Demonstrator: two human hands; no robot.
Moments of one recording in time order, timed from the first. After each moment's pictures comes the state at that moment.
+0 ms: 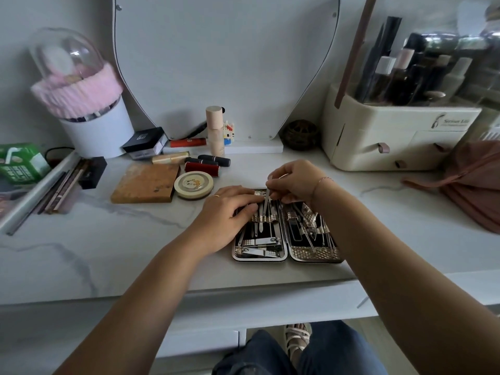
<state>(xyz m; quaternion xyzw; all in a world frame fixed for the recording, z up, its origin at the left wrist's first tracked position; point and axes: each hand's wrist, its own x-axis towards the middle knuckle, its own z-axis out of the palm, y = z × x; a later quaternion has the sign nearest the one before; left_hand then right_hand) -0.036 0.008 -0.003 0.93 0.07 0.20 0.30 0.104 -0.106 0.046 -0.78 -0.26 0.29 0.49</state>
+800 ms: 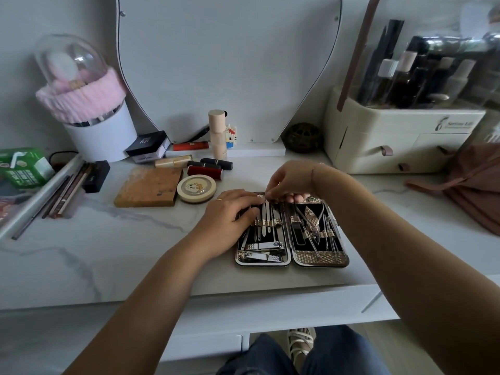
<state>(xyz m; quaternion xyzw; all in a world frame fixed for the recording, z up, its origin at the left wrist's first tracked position) -0.036 0.009 -0.002 0.93 0.07 0.20 0.30 0.121 -0.094 0.063 -0.84 -0.37 0.31 0.23</state>
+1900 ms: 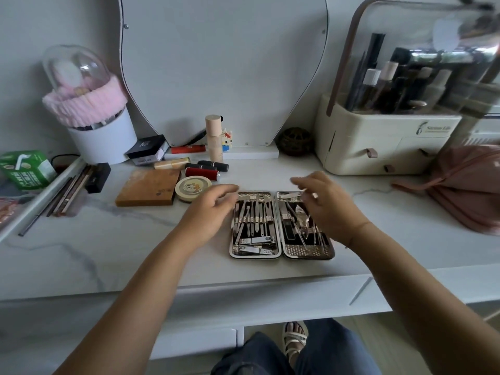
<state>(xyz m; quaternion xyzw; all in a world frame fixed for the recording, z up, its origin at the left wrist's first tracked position) -0.055 0.005 0.020 0.86 0.19 0.18 0.45 0.079 -0.180 0.039 -0.85 -0.43 -0.06 0.31</state>
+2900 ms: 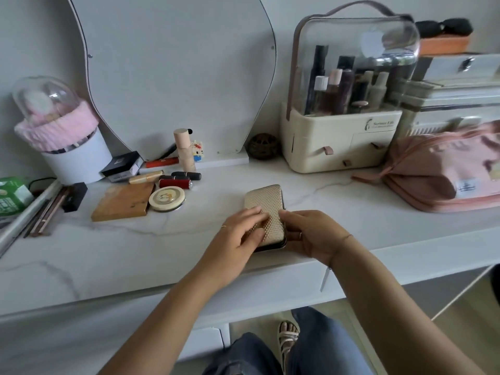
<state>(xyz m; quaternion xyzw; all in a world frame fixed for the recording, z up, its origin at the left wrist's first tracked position) -0.050 -0.090 0.003 0.90 0.05 0.19 0.39 0.052 -0.231 0.032 -0.60 -0.12 0.40 0.68</state>
